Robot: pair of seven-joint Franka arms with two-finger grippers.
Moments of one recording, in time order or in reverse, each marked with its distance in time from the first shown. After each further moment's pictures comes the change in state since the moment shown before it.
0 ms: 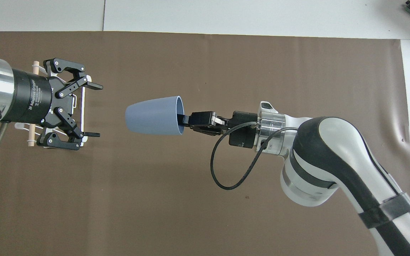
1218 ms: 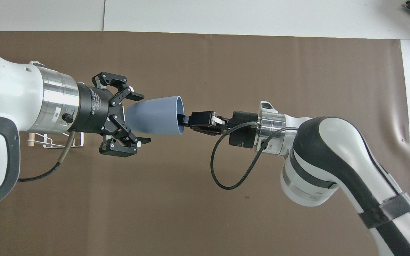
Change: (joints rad) left arm -0.097 -0.001 -0.027 -0.100 -0.067 0.155 -0.274; right arm 0.000 0.000 0.000 0.000 0.000 0.001 0.000
